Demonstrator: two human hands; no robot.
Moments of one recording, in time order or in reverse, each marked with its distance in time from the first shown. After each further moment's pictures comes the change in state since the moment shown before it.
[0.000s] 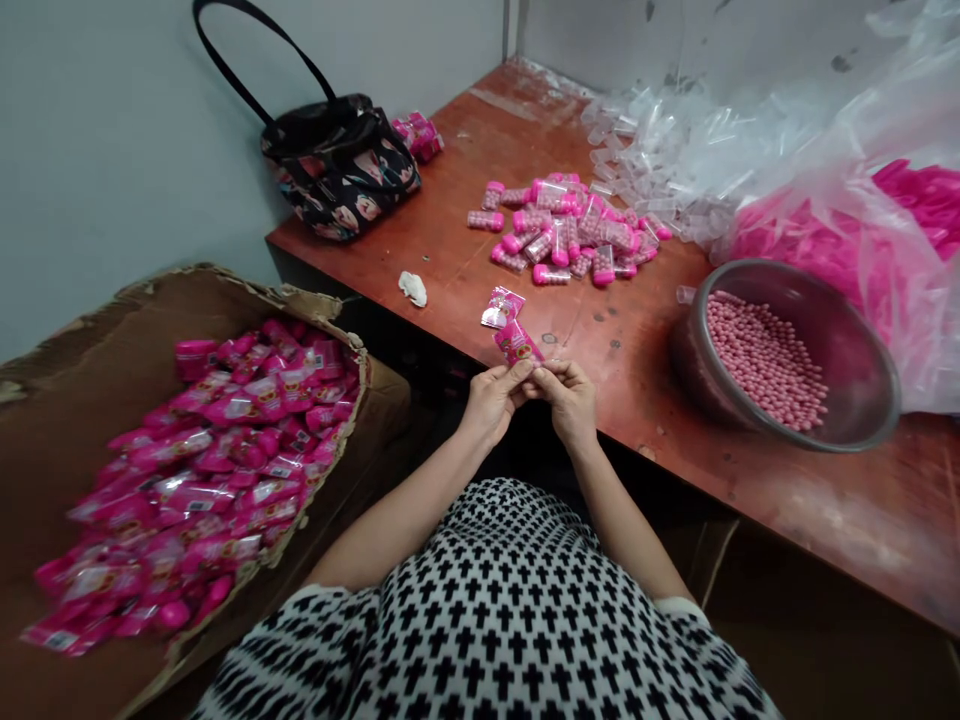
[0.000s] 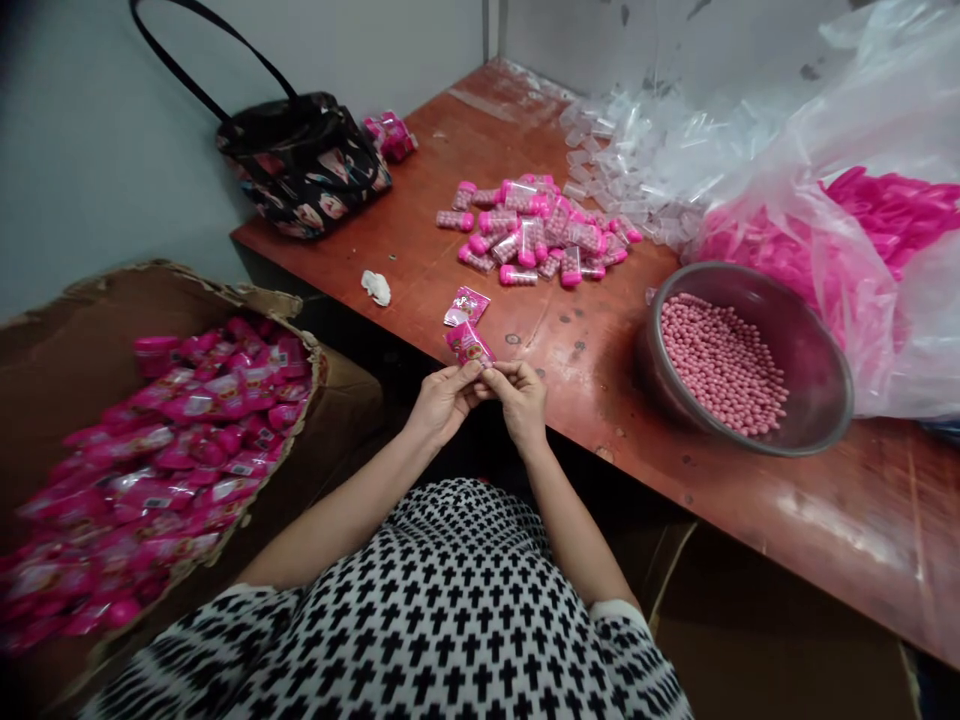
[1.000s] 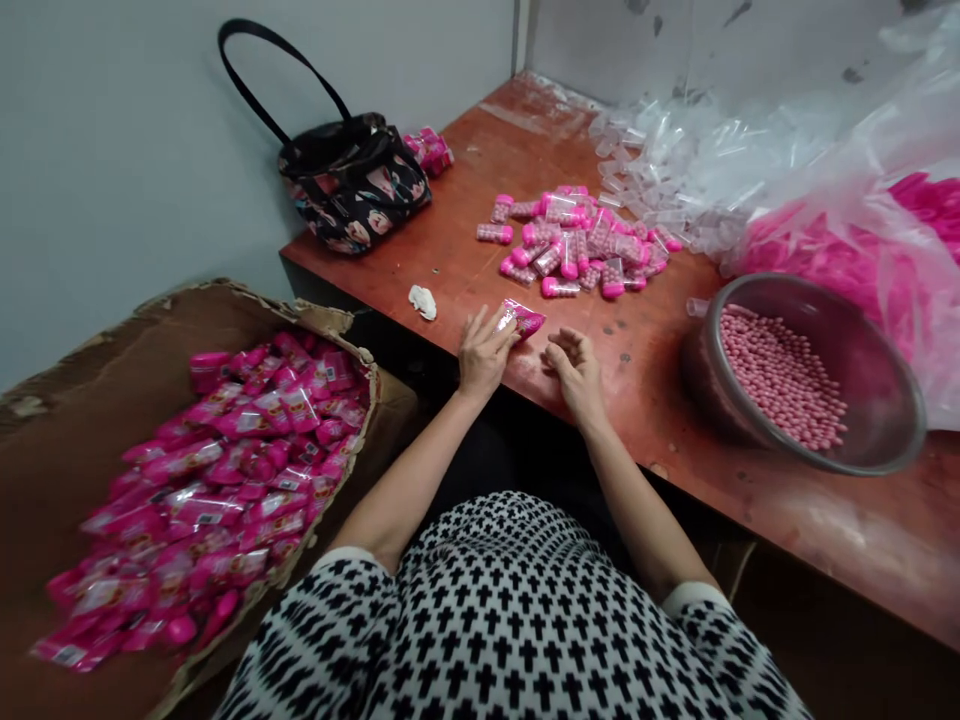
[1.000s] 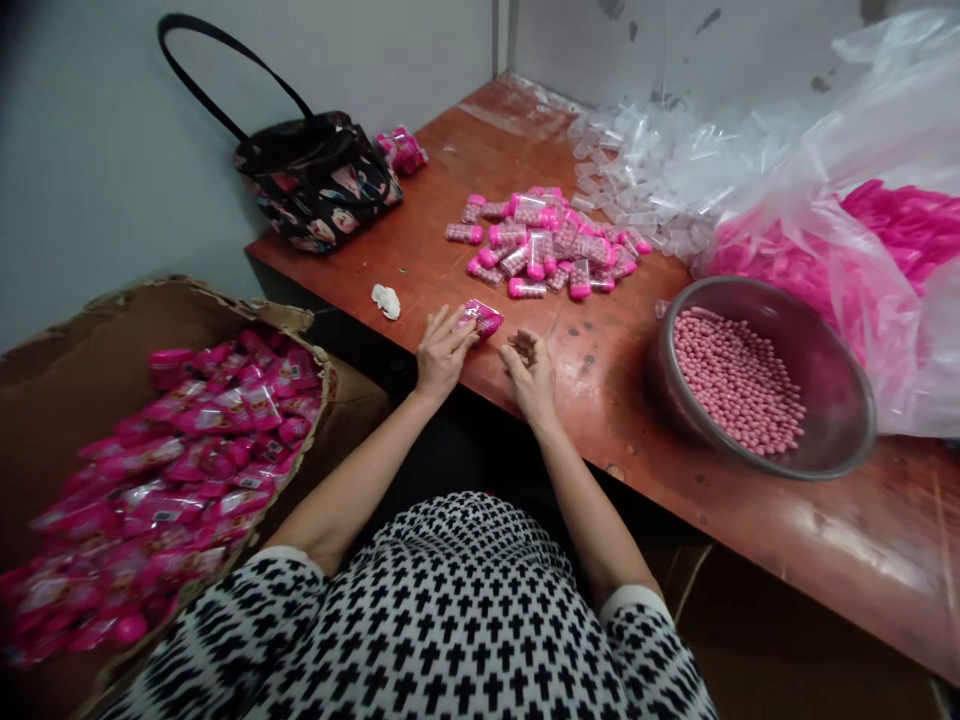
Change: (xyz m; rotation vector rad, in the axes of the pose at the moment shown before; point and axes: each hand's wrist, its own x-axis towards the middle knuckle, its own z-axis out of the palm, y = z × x) left_hand 0.083 0.032 -0.040 1.130 0.095 0.838; right_hand 0.053 -0.001 0.002 -0.135 -0.031 -0.090
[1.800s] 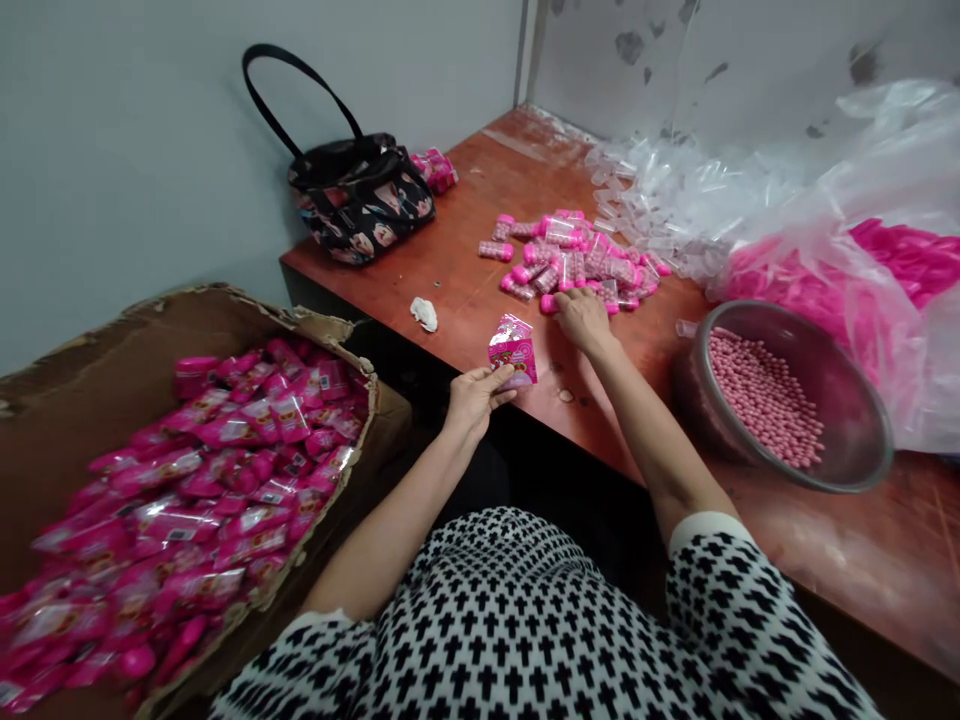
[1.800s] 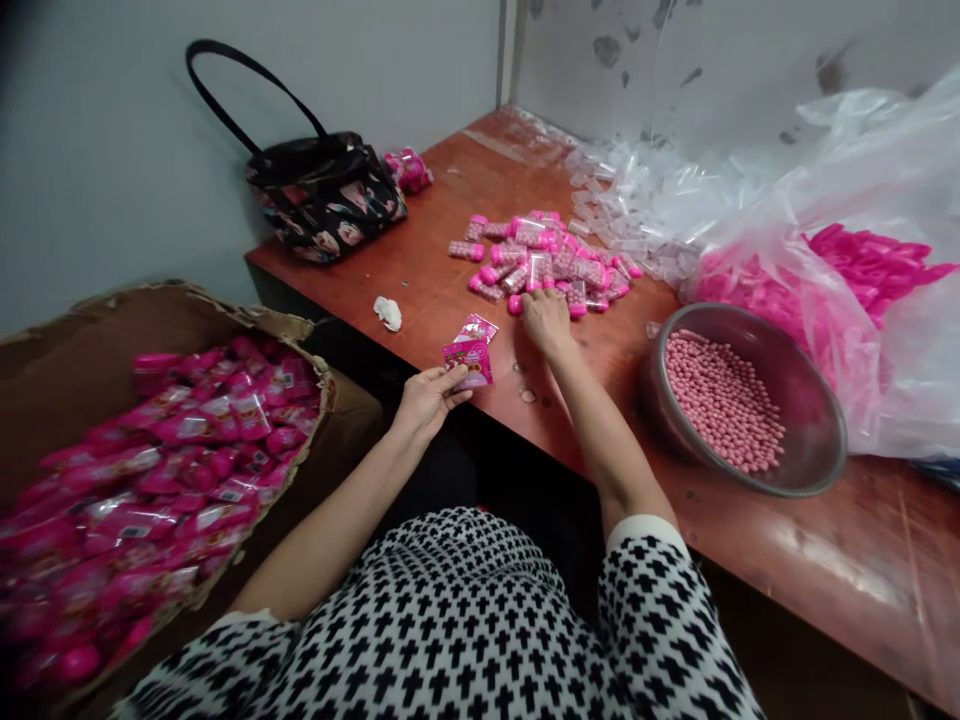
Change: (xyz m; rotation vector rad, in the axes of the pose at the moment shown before) left_hand -0.025 0.033 -0.016 -0.946 0.088 -0.861; right_hand 0.128 -0.037 -0.009 -1.604 -0.243 -0.454
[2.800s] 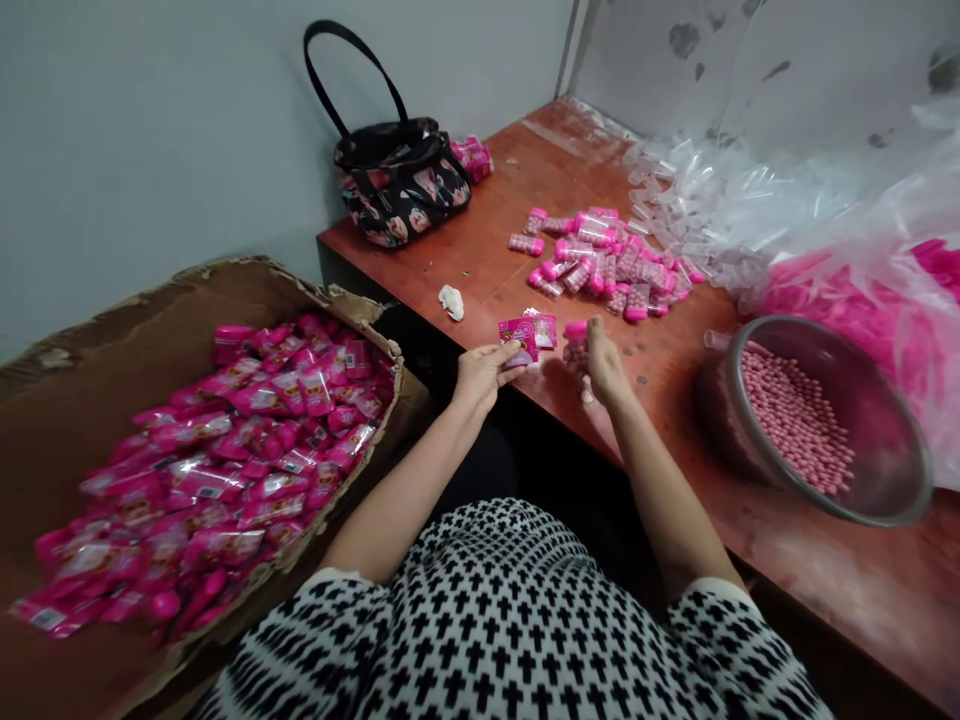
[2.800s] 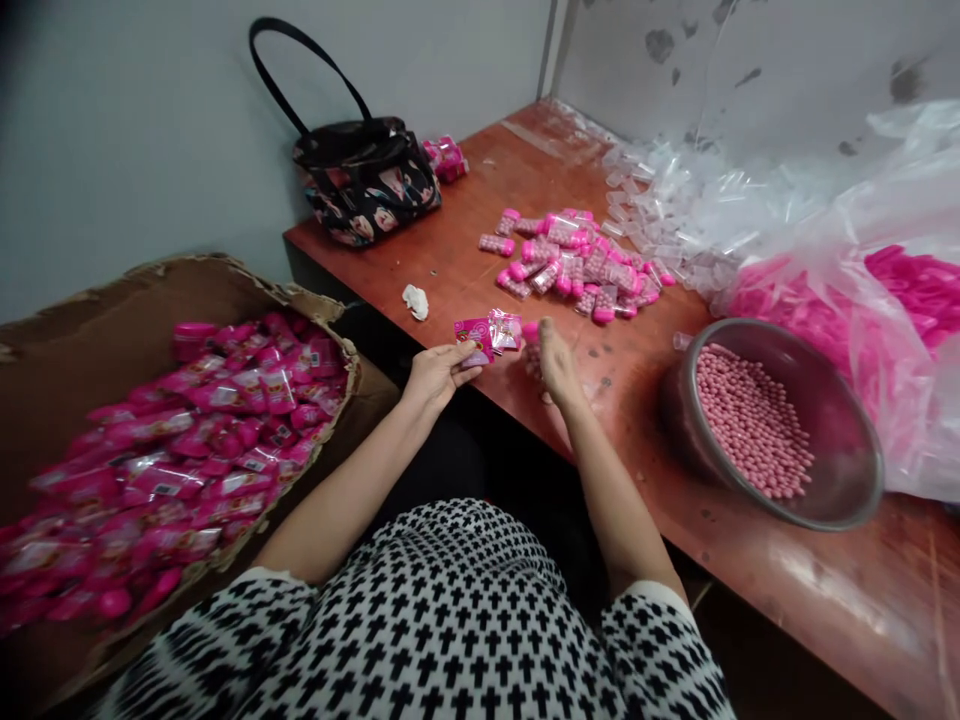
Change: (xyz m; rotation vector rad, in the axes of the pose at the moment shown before) left_hand 0.017 0.022 -0.007 -0.031 0.071 0.023; right_hand -0.071 -0.052 -0.009 1.164 -0.091 0.371
